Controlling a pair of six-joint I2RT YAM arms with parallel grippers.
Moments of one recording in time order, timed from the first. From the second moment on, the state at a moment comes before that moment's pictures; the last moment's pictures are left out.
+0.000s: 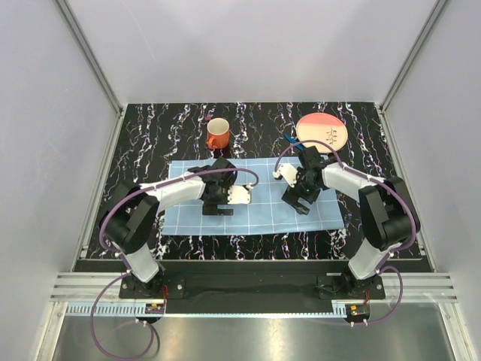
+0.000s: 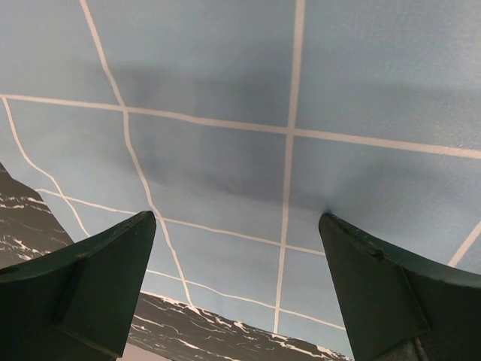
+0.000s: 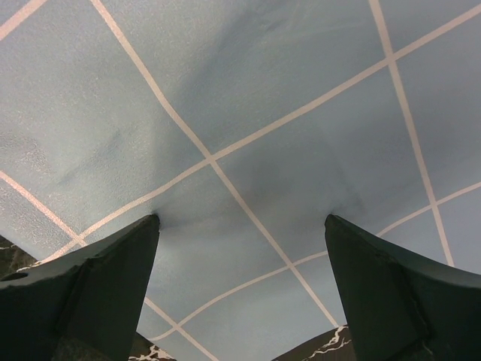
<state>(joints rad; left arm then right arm) -0.64 1.71 1.03 -0.55 -0.06 0.97 0.36 1.71 1.02 -0.59 -0.17 -0.71</state>
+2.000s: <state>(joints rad) -0.75 1.46 0.94 -0.79 0.05 0.76 0.35 1.60 1.03 -0.79 -0.10 -0.82</state>
